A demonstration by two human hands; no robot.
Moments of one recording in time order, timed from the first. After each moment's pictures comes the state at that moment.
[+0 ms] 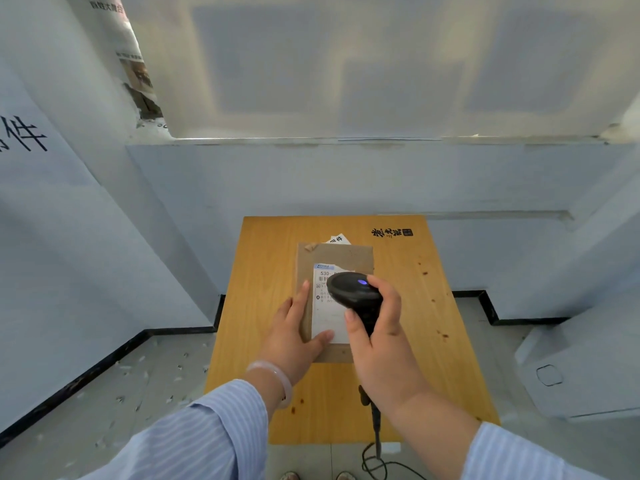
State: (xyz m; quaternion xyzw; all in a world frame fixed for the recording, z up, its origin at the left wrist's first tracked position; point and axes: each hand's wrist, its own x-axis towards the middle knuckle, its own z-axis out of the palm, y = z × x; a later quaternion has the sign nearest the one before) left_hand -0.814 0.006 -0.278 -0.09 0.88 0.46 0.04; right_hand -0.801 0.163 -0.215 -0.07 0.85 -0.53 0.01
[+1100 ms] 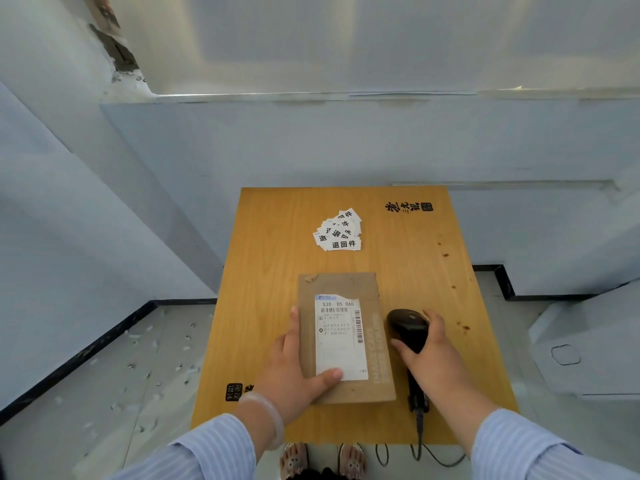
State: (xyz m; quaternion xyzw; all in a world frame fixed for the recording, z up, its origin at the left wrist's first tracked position) left_hand -0.793 0.001 -0.327 -0.16 0.86 0.43 0.21; right_hand -0.852 0.235 -0.334 0.16 0.91 -0.32 0.20
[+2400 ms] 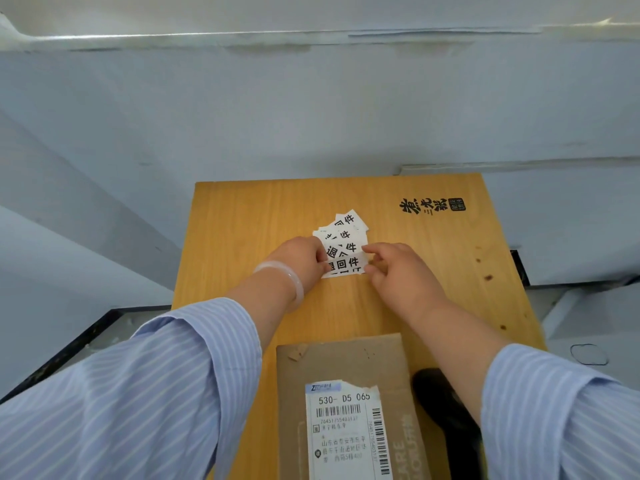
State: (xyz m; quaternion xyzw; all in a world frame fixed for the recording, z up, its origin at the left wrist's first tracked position) left_hand -1.075 -0.017 -0.383 -0.05 0.94 0.24 0.24; right_hand -1.061 0.165 -0.382 -0.02 0.94 -0.29 0.16
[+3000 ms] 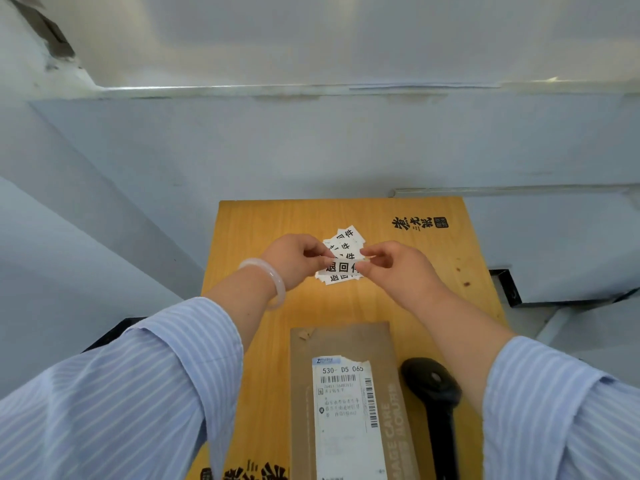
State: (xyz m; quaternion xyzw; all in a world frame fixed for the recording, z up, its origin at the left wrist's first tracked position) left_hand -1.036 -0.035 -0.297 -0.05 0.88 0.43 0.19; right_hand -1.040 0.162 -0.306 0.01 0.89 -0.42 0.17
